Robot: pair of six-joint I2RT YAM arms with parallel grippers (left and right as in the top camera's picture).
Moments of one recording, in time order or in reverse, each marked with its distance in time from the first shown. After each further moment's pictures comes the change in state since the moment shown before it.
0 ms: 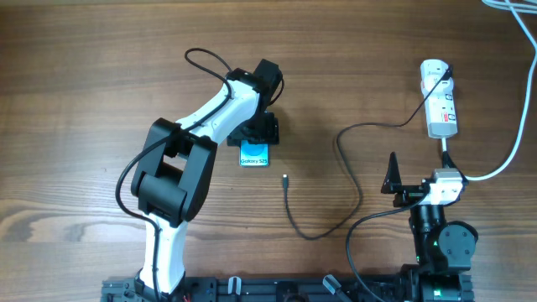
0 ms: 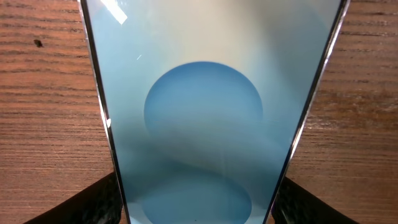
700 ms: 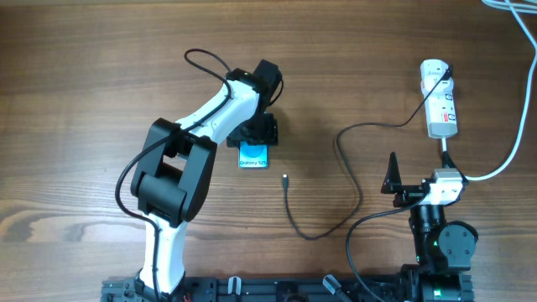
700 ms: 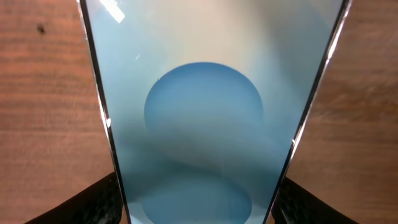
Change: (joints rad) left arm 0.000 -0.006 -0.001 -0.028 0.000 0.000; right arm 0.000 0.000 0.000 0.000 0.000 0.000
